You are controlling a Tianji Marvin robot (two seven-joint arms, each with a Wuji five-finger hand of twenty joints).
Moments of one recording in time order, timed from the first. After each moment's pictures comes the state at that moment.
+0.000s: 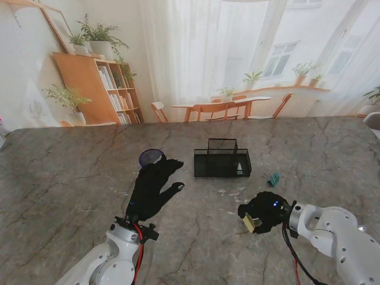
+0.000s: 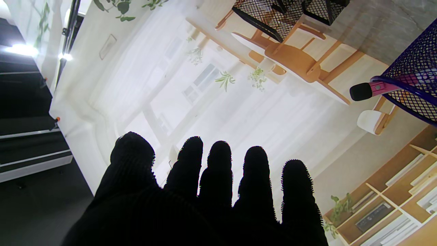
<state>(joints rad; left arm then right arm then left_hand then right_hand) 1.71 -1.17 -1.04 -1.66 0.80 -0.26 0.59 -1.58 -0.96 1.34 -1.44 -1.29 -0.70 -0.02 0.89 0.09 -0.04 -0.11 0.45 0.16 0.16 0.60 0.47 0.12 0.12 0.43 0.35 0.14 0.17 0.46 -0.03 0.18 0.57 0.70 0.65 -0.77 0.73 -0.20 0.50 0.01 0.83 0.54 1.01 0.02 0.64 0.63 0.94 -0.01 0.87 0.43 0.57 0.18 1.31 0.44</state>
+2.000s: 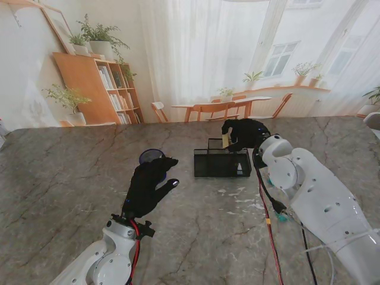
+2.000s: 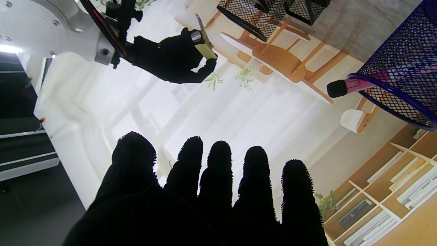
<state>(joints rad) 1.71 -1.18 -1.07 -1.65 0.77 -0.25 0.56 -1.10 -1.07 1.05 -1.29 -0.81 -0.12 0.02 0.90 0.09 -0.04 -0.11 0.45 0.16 0.16 0.60 0.47 0.12 0.12 0.43 0.35 0.14 0.17 0.46 -0.03 0.18 0.57 0.70 0.69 -0.80 0.74 -0.21 0.51 -0.02 0.83 0.52 1.06 -0.04 0.63 0.65 0.96 -0.04 0.88 0.42 0.57 0.18 1.32 0.43</state>
